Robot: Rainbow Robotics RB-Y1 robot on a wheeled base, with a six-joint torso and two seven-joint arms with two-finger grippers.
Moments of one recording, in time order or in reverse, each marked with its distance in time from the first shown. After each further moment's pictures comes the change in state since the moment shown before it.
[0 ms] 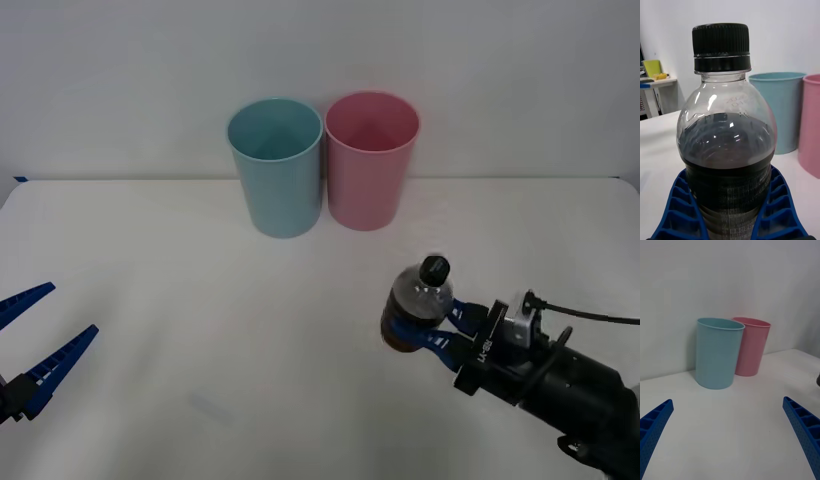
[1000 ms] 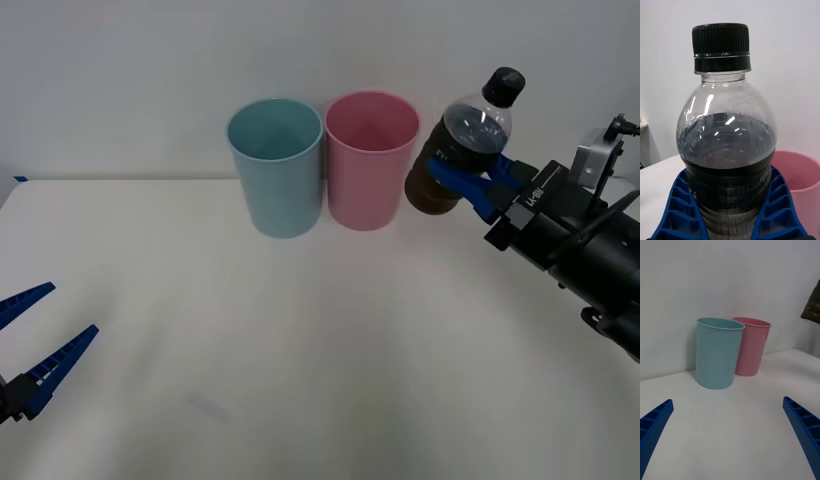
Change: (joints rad) right arm -0.253 -0.128 -0.062 -0.149 -0.028 0.295 -0.366; left arm 0.000 0.000 0.000 0.000 0.000 0.000 0.000
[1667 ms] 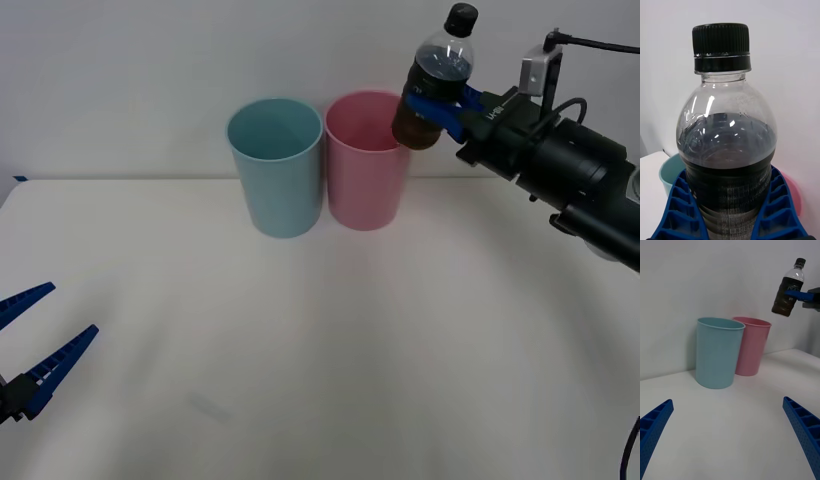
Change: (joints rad) right arm -0.443 -0.023 0.116 0.454 0.037 -0.020 -0.022; left arm 0.000 0.000 0.000 0.000 0.000 0.000 0.000
